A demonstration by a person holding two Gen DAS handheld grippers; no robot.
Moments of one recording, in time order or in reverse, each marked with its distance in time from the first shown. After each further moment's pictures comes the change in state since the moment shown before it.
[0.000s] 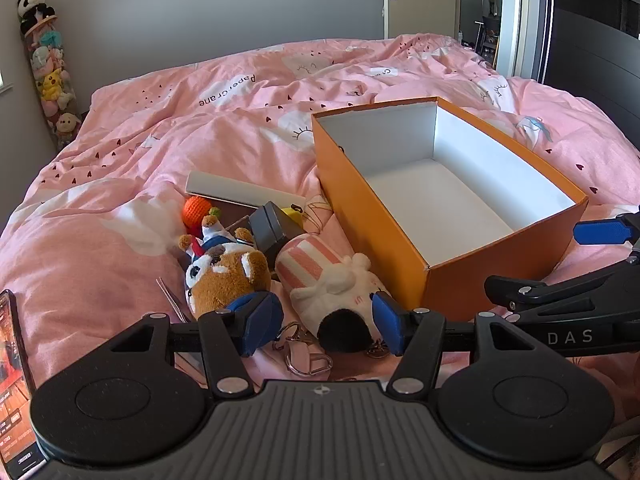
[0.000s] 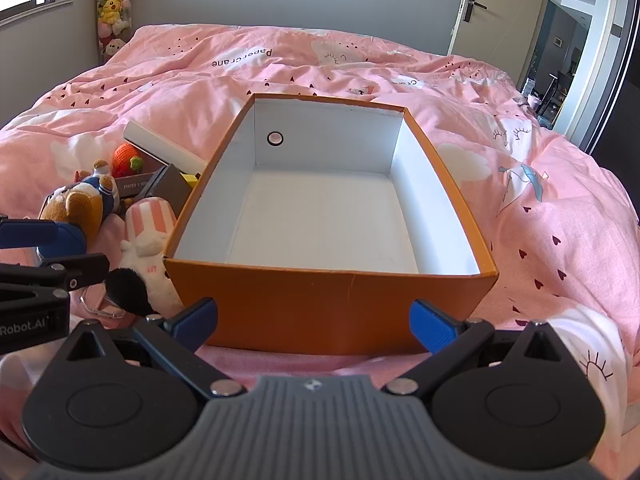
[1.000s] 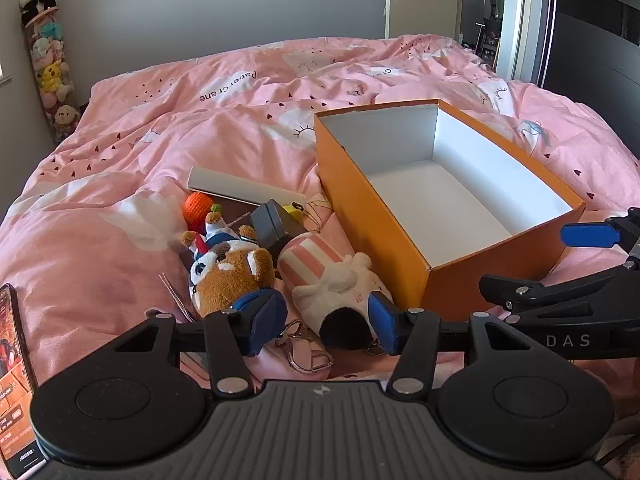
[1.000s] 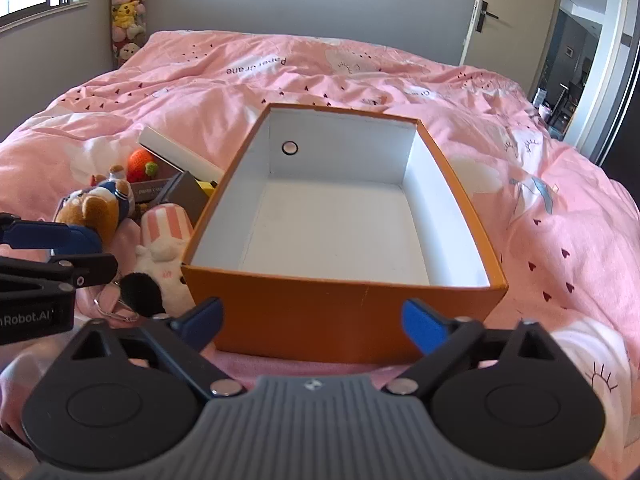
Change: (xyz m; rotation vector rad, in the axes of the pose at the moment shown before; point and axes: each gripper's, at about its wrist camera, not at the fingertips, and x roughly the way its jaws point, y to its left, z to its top) left arm -0.004 0.006 0.001 -0.027 0.007 -0.013; right arm -0.006 0.006 0.003 -0.017 -0.038 0.037
